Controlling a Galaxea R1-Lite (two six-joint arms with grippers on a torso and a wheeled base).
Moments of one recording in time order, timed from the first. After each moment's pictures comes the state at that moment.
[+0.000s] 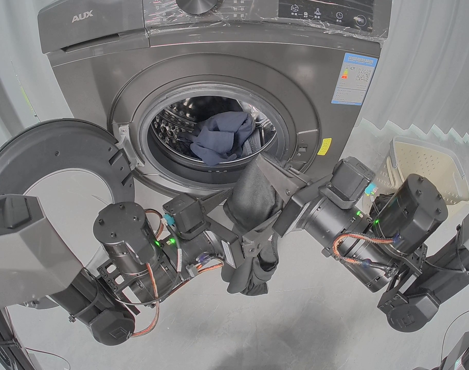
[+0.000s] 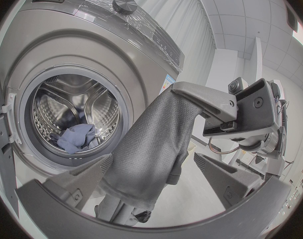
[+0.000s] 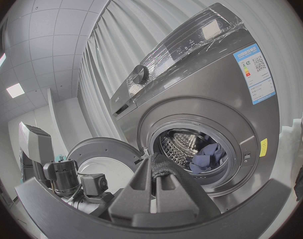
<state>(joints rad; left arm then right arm) -0.71 1.98 -0.59 -1.55 -0.11 -0.11 0.83 1.87 -0.67 -1.54 -0.08 0.16</state>
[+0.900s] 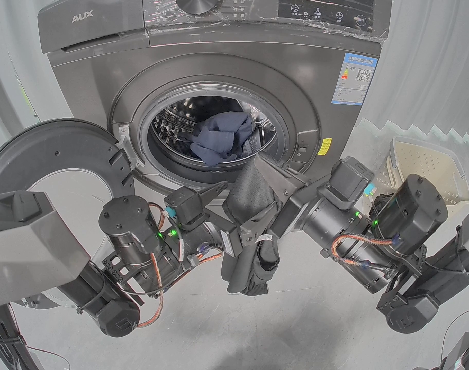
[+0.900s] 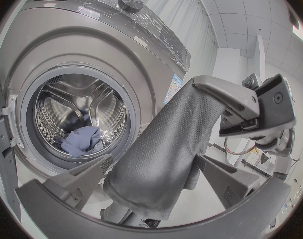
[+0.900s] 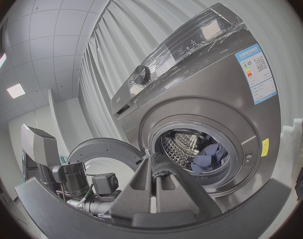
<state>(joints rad) -0.68 2.02 -0.63 -1.55 -0.10 -0.10 0.84 1.87 -0.68 -1.54 -0.08 0.16</state>
